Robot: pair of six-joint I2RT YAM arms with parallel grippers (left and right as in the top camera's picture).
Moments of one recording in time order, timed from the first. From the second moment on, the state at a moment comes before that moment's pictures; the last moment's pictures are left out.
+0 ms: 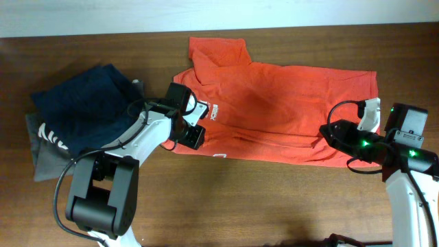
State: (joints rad) left arm -0.32 1.89 1.19 -0.64 0.23 0.13; right arm -0.34 1.17 0.93 -0.80 -0.62 0.18
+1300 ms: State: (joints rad) left arm -0.43 1.90 1.19 -0.64 0.17 0.17; right arm -0.34 1.17 0.93 -0.80 -0.60 0.18
